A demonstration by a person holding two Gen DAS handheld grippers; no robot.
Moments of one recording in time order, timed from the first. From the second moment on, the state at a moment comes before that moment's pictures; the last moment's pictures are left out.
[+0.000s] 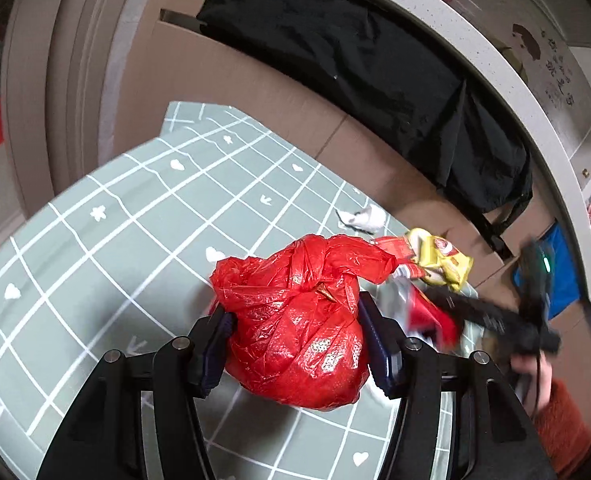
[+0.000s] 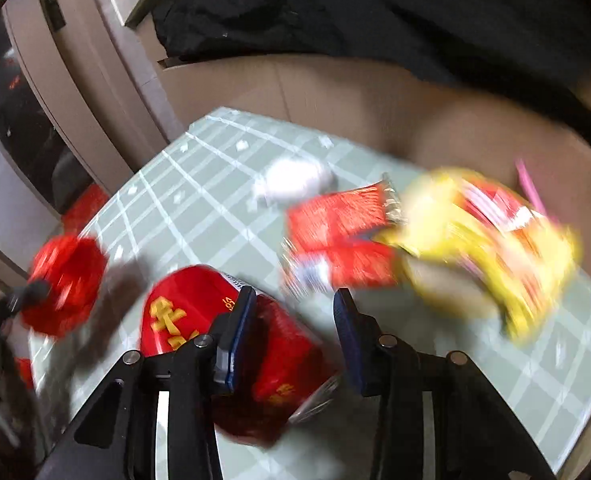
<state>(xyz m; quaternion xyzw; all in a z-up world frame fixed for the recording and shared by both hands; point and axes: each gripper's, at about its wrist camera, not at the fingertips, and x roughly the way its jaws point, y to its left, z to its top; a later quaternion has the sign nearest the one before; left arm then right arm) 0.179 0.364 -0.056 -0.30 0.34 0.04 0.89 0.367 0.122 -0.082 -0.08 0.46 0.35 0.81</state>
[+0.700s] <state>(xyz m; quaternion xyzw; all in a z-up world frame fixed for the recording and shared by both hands) 0.178 0.300 -0.036 -0.28 0.34 -0.03 0.90 0.227 0.064 -0.047 -0.19 0.37 0.35 0.84</state>
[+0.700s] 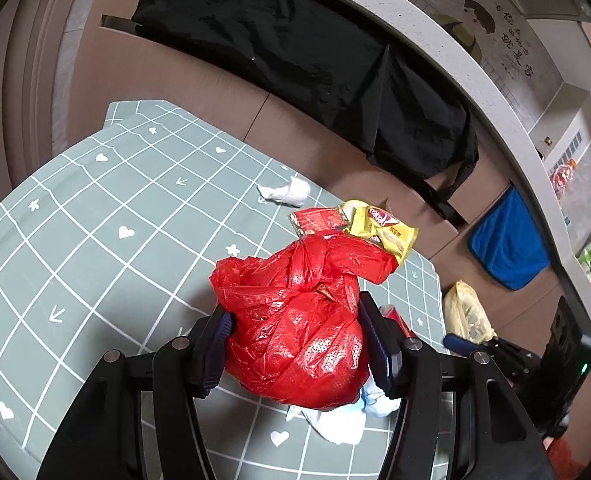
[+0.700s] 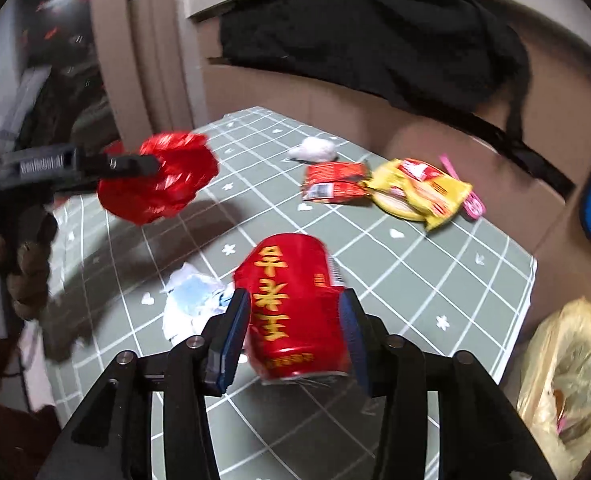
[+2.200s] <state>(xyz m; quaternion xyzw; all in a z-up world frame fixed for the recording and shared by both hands) 0.189 0.269 -0.029 -0.24 0.35 -0.01 0.91 0.275 0.018 -0.074 0.00 0.39 0.30 0.87</state>
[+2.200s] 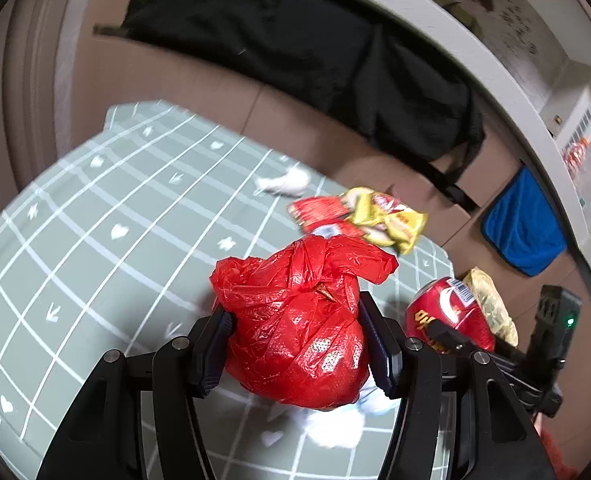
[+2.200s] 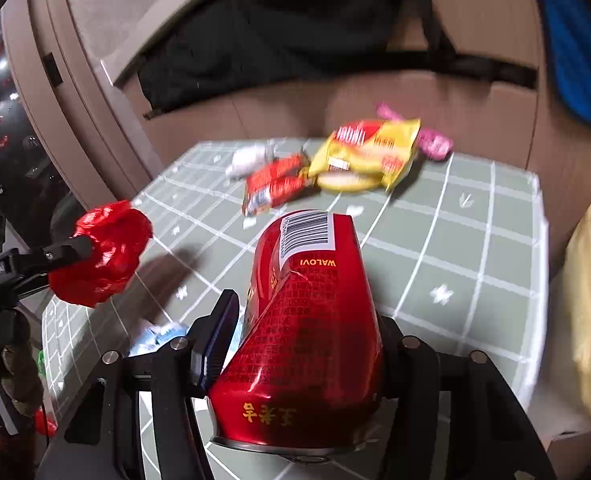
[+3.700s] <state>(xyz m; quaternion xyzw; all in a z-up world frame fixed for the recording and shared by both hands) 0.263 -0.070 0.112 -0.02 0.16 -0.16 0.97 0.258 -0.256 0.092 -0.01 0.19 0.14 0.97</state>
